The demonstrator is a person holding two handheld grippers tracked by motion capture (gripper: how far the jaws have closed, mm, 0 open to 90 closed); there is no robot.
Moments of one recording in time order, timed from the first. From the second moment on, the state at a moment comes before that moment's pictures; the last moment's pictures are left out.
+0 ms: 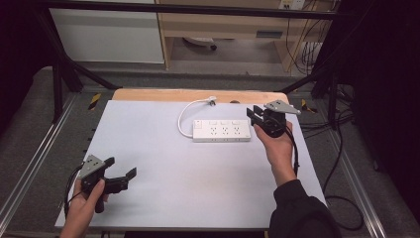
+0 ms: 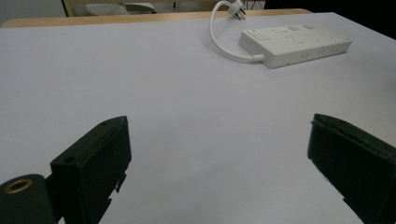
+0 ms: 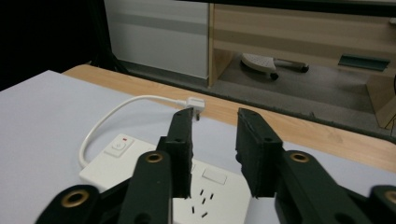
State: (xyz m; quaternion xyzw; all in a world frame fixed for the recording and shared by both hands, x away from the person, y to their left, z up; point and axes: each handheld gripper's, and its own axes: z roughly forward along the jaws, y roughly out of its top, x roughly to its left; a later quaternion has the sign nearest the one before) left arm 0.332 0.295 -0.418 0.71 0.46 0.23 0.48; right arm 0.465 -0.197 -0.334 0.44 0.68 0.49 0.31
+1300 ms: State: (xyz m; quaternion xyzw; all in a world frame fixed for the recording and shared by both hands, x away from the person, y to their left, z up) left arm 0.330 0.293 -0.419 0.72 0.45 0.25 0.47; right arm 0.512 -0.167 -0.347 0.44 0.68 0.50 0.29
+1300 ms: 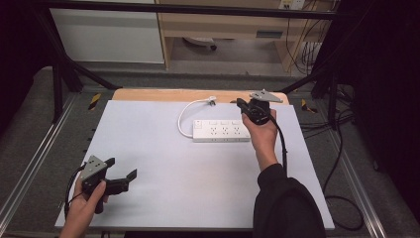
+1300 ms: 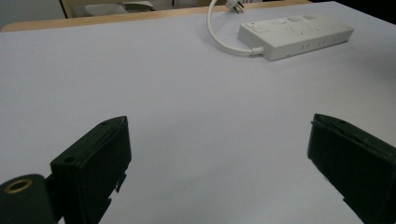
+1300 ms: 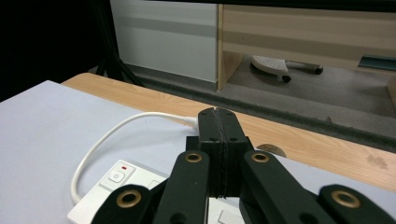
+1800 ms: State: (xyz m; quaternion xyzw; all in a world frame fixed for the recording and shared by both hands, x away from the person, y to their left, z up) left arm 0.330 0.293 -0.420 0.72 0.45 0.25 0.47; right arm 0.535 -0.150 -0.354 0.45 0.69 0.49 0.29
